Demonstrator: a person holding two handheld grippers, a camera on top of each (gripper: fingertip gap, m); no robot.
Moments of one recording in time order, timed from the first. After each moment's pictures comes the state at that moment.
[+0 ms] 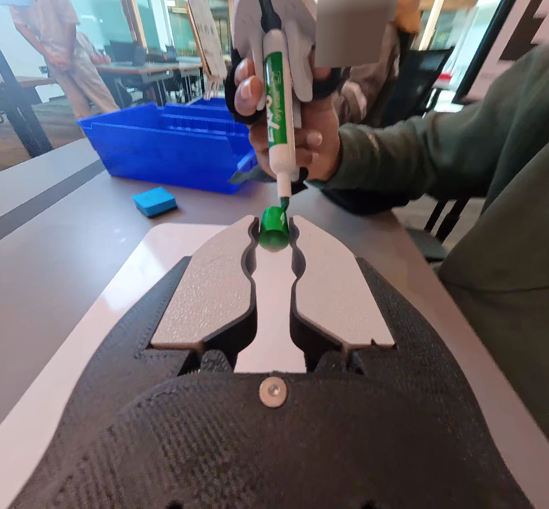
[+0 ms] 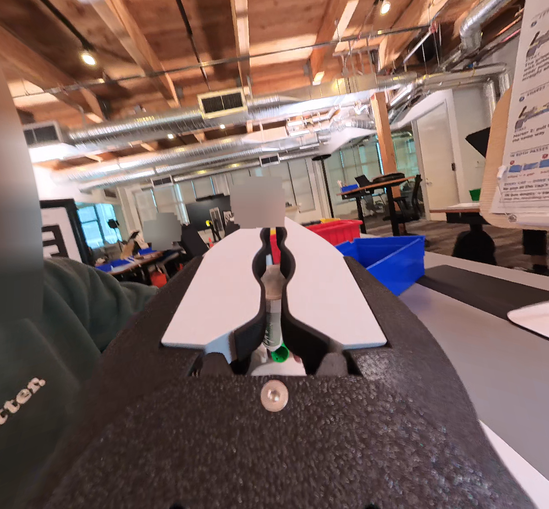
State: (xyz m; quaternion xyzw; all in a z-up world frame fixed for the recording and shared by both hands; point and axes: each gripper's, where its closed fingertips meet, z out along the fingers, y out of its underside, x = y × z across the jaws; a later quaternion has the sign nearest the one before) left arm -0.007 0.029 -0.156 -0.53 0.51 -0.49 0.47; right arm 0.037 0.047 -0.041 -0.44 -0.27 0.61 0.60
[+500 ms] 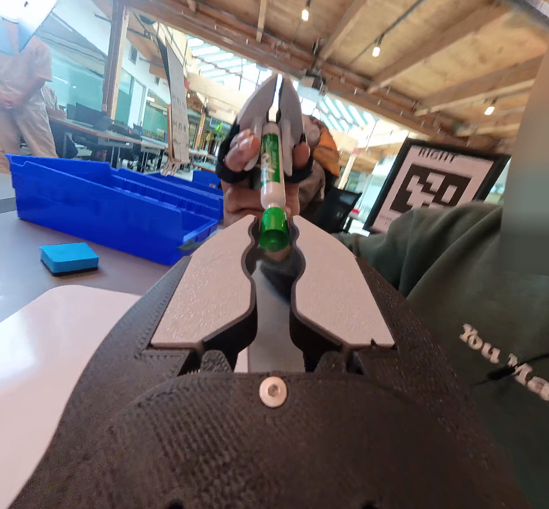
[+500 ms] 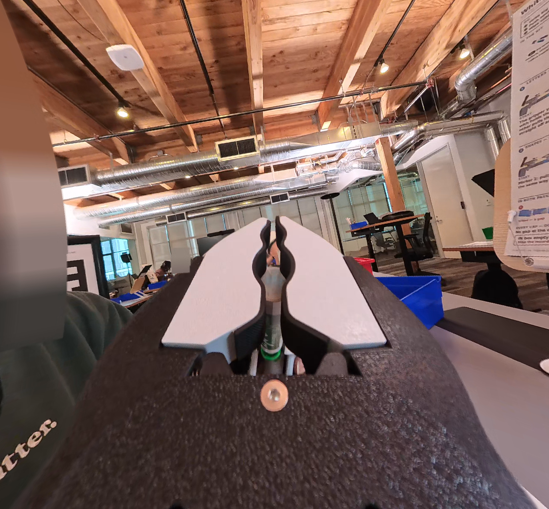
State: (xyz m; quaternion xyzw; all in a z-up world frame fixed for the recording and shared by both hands) left arm 0.004 0.012 -0.104 -0.47 0.36 -0.68 0.44; right arm 0.054 0.033 -0.010 -0.39 -0.23 0.64 0.63
